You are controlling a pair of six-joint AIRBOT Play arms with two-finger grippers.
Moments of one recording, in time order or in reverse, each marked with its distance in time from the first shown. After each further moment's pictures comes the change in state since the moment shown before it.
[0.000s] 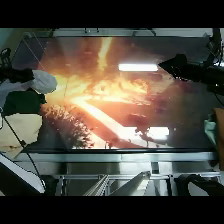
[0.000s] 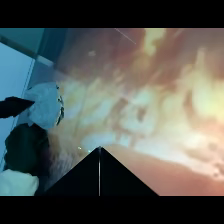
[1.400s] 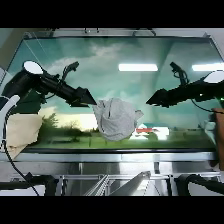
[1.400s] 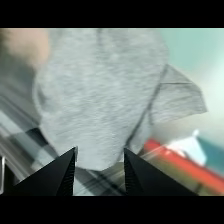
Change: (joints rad) left arm -0.494 0.530 -0.746 -0.439 -0.391 0.061; right arm 0.001 -0.248 0.000 -0.277 0.430 -0.019
